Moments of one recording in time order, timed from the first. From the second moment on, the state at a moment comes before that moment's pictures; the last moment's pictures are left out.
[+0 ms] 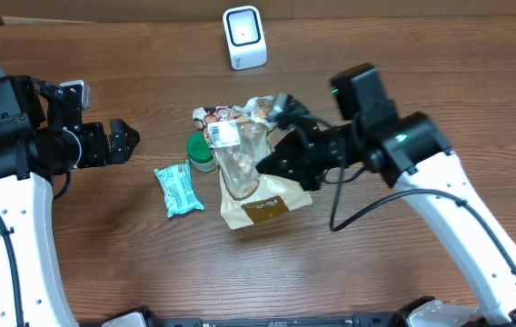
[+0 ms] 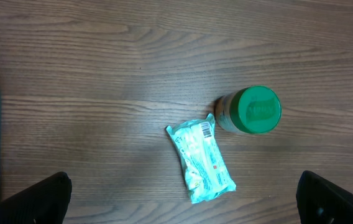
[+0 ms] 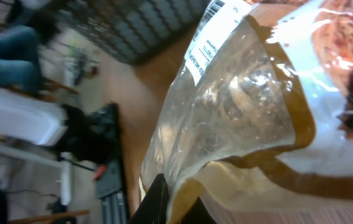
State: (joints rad) left arm 0.30 1.38 1.41 -1.12 0.30 0.13; right arm 0.49 1.48 1.42 -0.89 -0.84 -0.28
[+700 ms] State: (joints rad) left arm 0.30 1.38 1.41 -1.12 0.30 0.13; right arm 0.57 1.69 1.72 -0.52 0.27 -0.18
